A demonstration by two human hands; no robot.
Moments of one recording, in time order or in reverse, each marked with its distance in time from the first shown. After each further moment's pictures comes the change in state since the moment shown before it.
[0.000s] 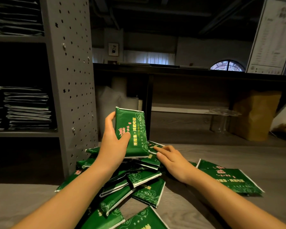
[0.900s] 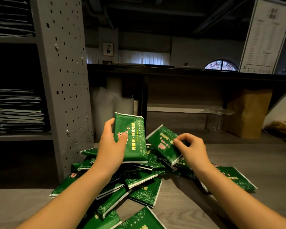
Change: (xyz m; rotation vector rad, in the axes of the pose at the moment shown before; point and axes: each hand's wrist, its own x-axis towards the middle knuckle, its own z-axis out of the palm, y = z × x) left_hand -0.001 -0.003 0.003 0.035 0.001 -0.086; right_hand -0.014 0.000 -0.033 0.445 0.641 0.143
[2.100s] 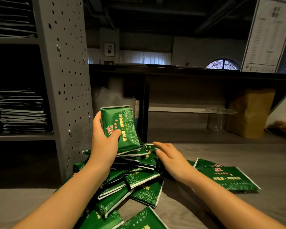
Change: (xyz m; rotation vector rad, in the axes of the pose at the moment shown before) left_hand 0.004 0.008 -0.007 -0.135 0.131 -0.018; right_hand -0.017 -0.003 0.031 -0.279 -0.495 -0.104
